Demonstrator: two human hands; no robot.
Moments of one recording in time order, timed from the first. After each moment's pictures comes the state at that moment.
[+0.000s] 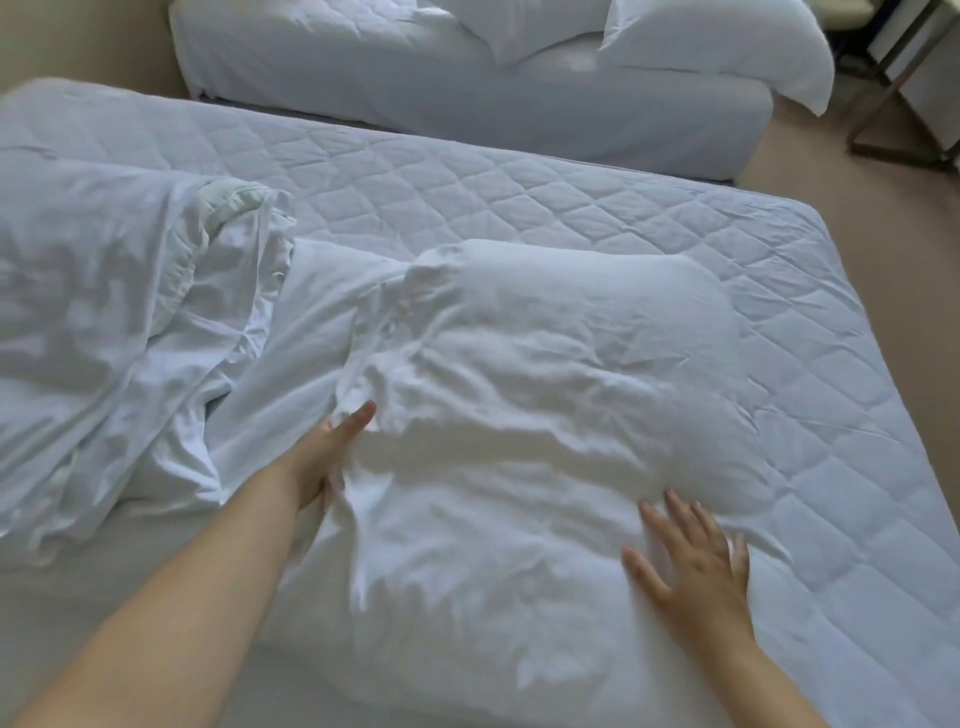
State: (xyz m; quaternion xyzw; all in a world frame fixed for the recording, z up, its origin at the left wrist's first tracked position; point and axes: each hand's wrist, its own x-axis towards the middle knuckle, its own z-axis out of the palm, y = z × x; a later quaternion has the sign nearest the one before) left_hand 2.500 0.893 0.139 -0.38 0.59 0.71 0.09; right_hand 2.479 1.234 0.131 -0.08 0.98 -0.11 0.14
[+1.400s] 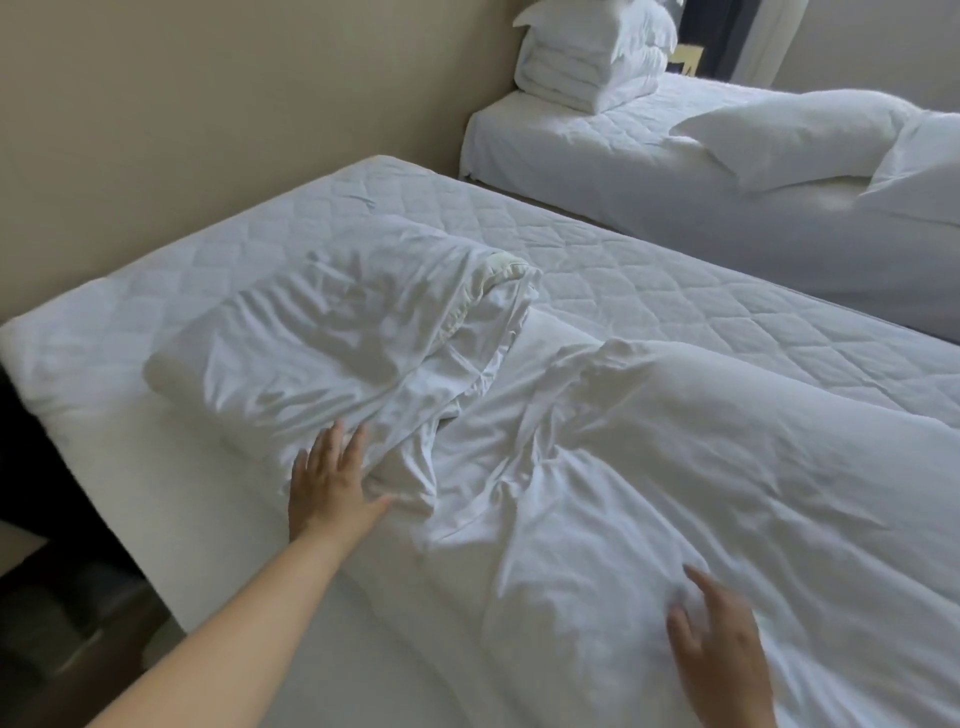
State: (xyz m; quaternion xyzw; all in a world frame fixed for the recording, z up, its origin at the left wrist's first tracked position) left_hand 2.645 0.791 0.162 -0.47 0.87 0.10 0.02; right_hand 2.488 1.083 0.130 -0.19 0.92 -0.30 0.15
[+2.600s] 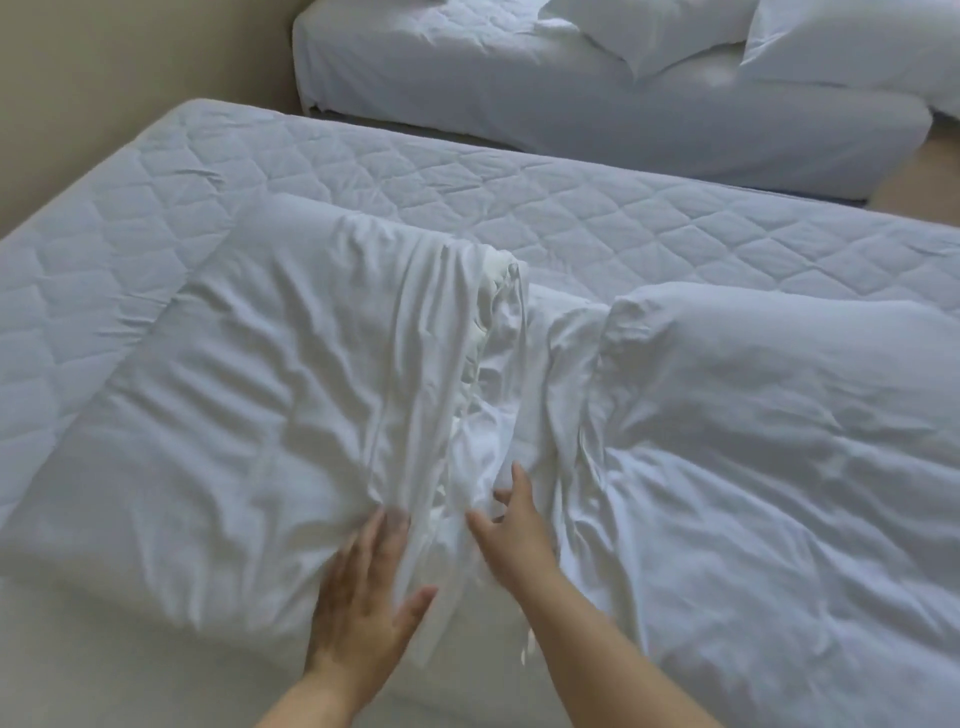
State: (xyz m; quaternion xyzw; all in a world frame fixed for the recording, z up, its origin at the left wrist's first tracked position) left_hand 2.658 0.688 0.108 -0.16 0.97 0.21 0.02; right_hand 2.538 0.793 0.141 -0.01 0.82 -0.46 0.35
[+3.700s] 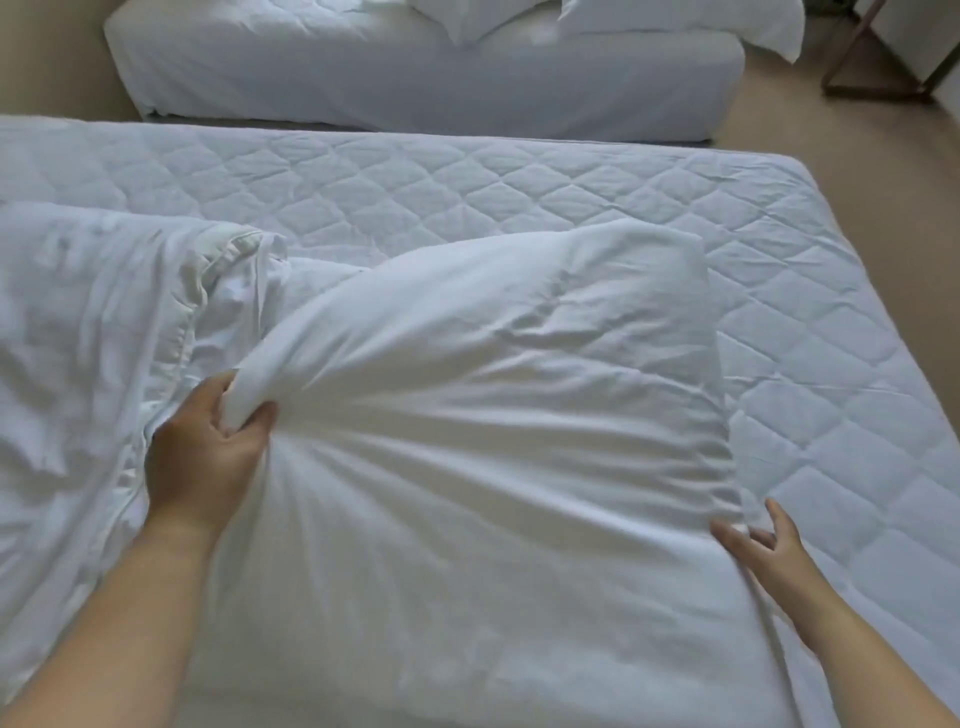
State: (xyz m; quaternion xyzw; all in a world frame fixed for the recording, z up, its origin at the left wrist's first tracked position) left_hand 2.507 0.860 0.195 -0.37 0.85 0.33 -0.19; right_hand 2.450 1.276 0.136 0.26 0.80 -0.48 0.26
